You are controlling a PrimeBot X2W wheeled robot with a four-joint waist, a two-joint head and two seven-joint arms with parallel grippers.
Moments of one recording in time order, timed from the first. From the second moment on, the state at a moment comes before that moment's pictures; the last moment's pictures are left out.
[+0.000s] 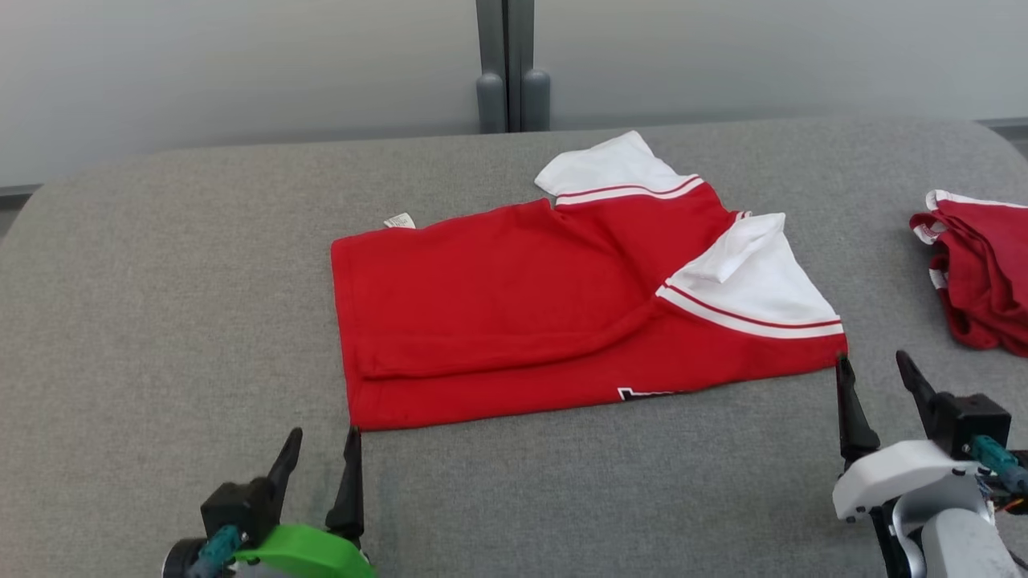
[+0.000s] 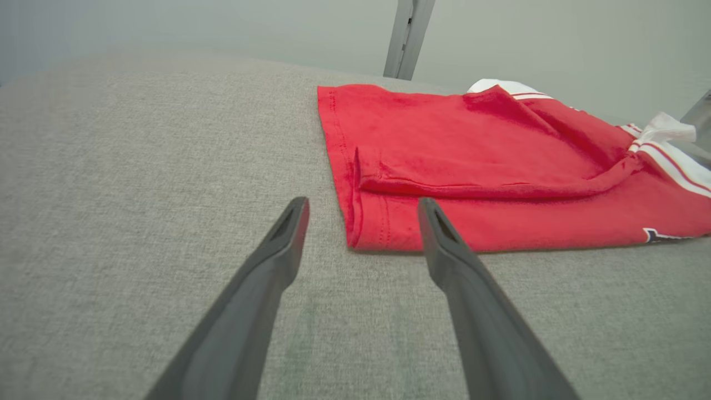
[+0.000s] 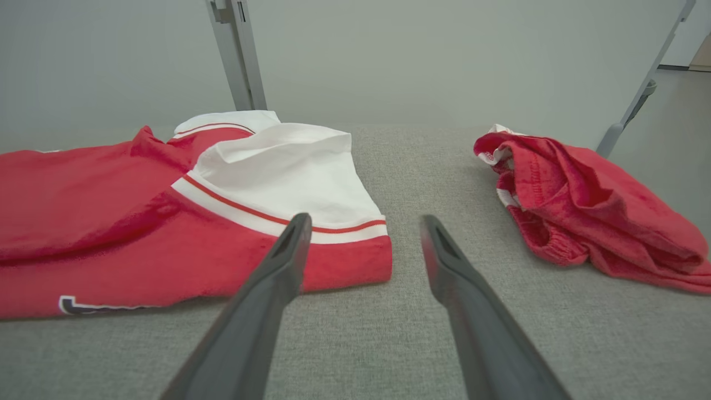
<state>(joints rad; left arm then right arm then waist) -0.03 0.06 -0.14 0.40 -0.29 -0.13 -0.26 -0.15 -0.05 -0.20 0.39 0.04 0.13 -0.26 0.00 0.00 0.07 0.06</state>
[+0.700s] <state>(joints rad) -0.26 0.12 -0.27 0.59 -0.41 -0.13 -0.27 -0.38 -0.05 -0.25 0.49 -0.06 0.13 -0.26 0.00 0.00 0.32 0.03</state>
